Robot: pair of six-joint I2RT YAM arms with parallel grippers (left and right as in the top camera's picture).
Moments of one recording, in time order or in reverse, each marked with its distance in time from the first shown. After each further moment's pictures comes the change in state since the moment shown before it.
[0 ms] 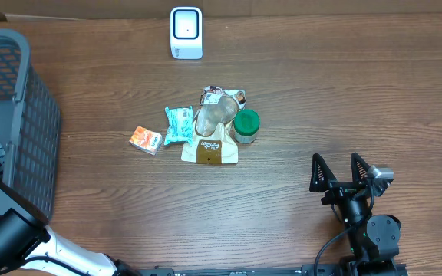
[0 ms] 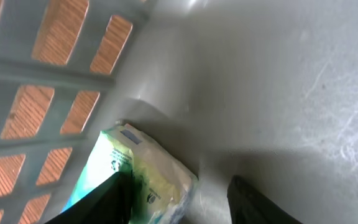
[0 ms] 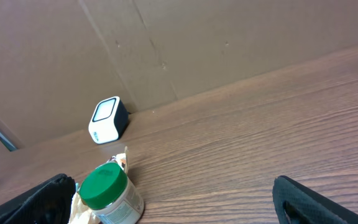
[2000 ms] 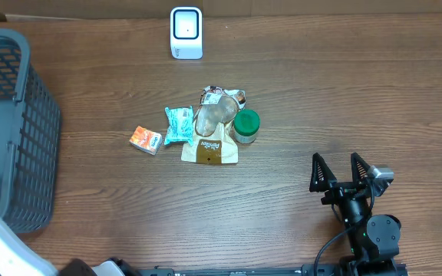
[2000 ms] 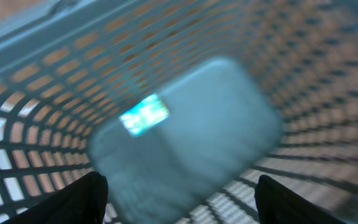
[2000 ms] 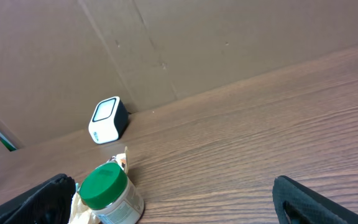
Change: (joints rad) left arm -0.088 -0.504 0.449 -0.725 0.100 -0.562; right arm 0.000 0.000 0.000 0.000 0.000 0.000
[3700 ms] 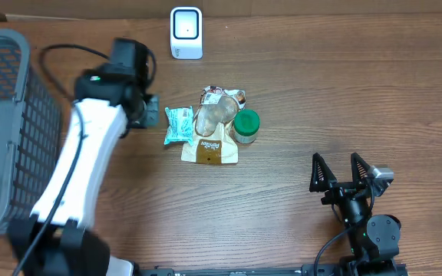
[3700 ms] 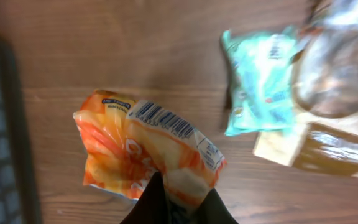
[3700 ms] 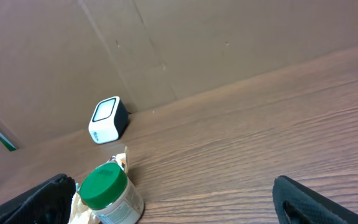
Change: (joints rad) left arm -0.904 0.183 -0.277 0.029 0.023 0.095; right arm 0.000 0.000 0.000 0.000 0.000 0.000
